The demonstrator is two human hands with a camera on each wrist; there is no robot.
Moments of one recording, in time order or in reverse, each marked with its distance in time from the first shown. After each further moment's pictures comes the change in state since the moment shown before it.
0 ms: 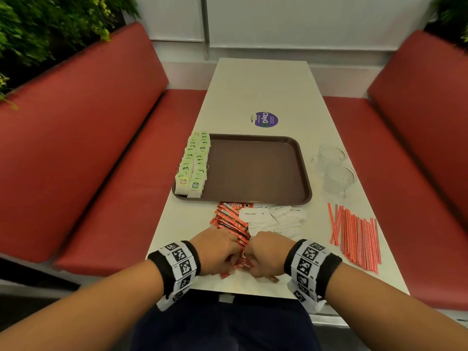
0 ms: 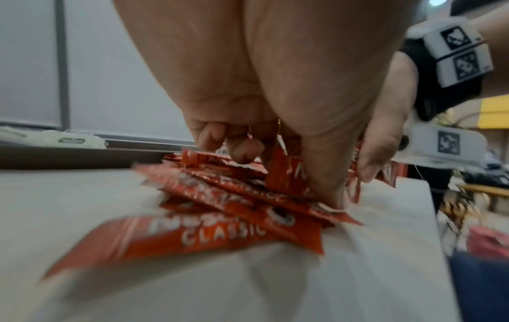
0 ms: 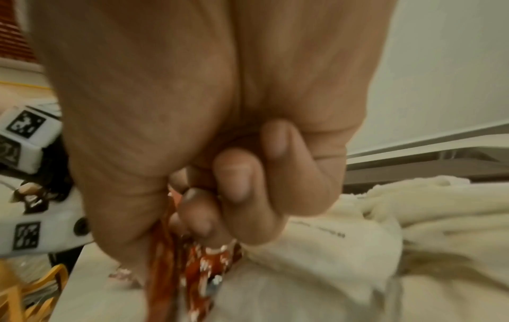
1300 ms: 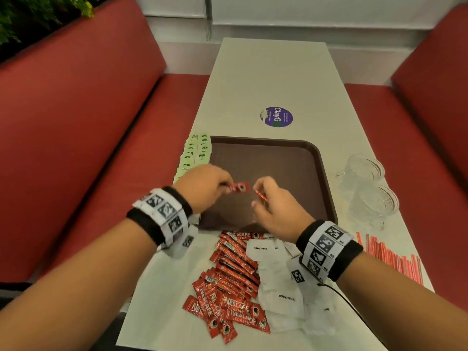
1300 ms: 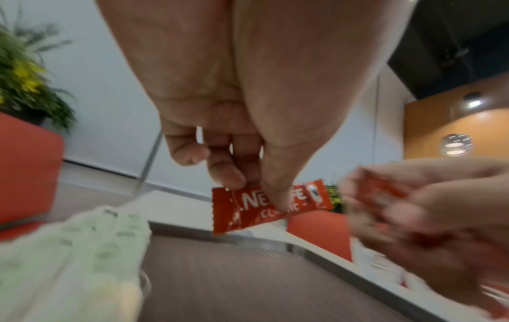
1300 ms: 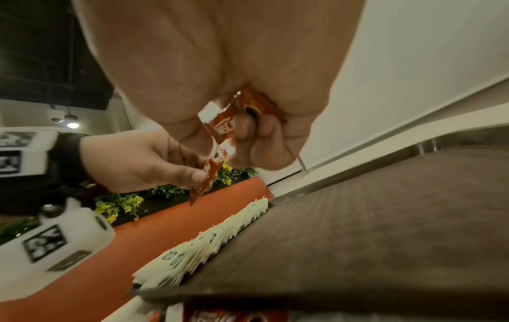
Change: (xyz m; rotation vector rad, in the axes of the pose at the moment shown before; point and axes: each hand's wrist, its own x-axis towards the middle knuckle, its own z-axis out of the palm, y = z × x) left_hand 0.078 -0.133 -0.109 -0.189 0.257 -0.371; right_hand 0.080 0.079 -0.083 0.636 0.650 0.016
